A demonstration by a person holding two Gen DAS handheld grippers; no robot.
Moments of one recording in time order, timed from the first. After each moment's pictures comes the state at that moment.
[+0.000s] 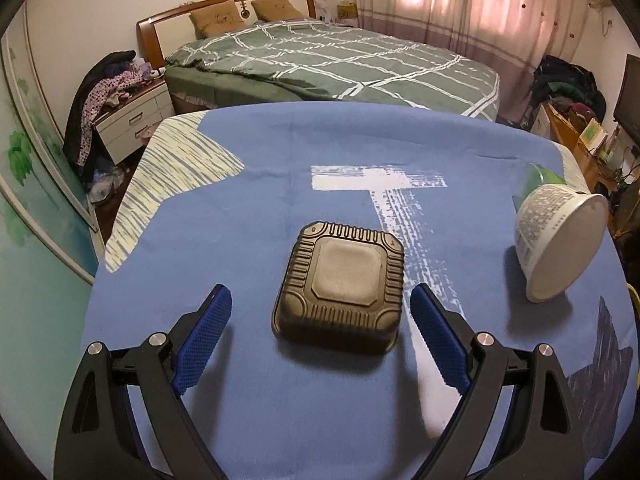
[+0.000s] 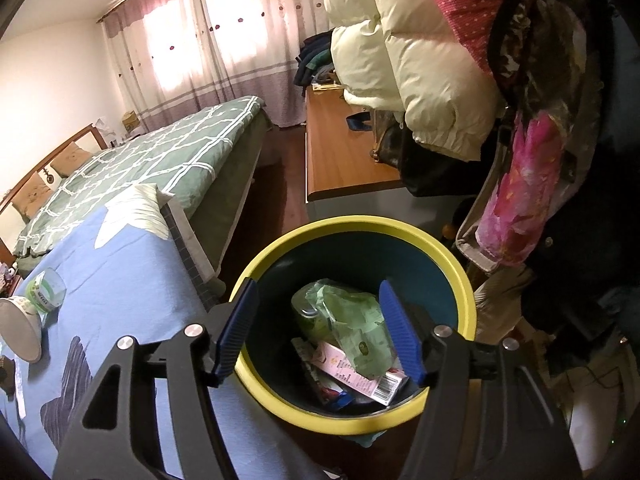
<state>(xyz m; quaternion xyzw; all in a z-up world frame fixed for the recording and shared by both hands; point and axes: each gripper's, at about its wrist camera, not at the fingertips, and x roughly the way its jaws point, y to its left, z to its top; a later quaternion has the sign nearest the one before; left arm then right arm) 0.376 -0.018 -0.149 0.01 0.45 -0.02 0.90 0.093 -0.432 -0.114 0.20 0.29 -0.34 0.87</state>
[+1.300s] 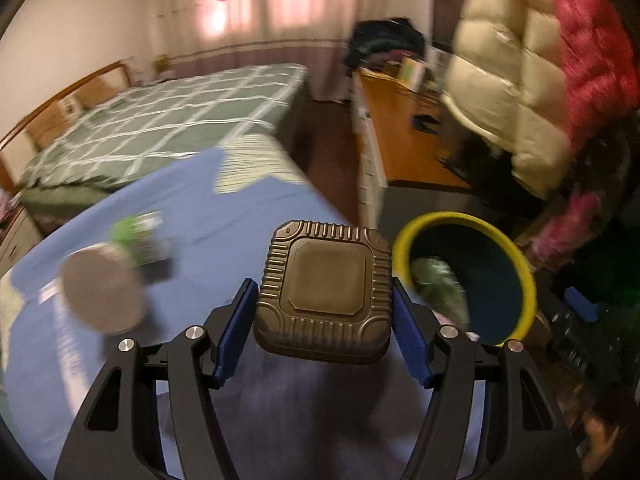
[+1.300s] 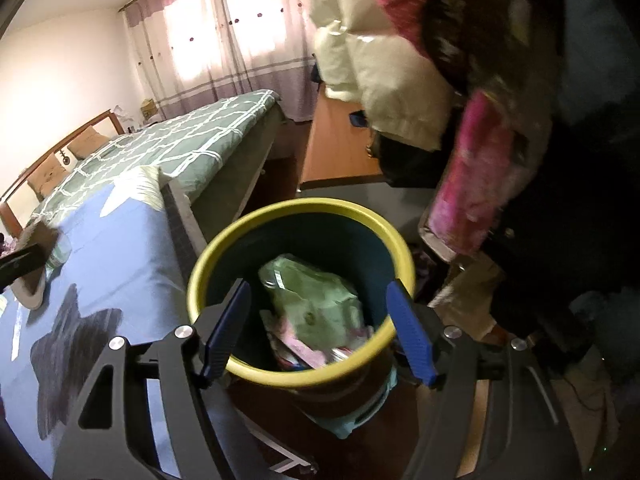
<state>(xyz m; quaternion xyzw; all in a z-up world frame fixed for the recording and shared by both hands) 0.240 -0.350 -0.079 0.13 0.38 -0.31 0.86 0.019 -0.455 -0.120 0.19 0.30 -0.30 0.89</state>
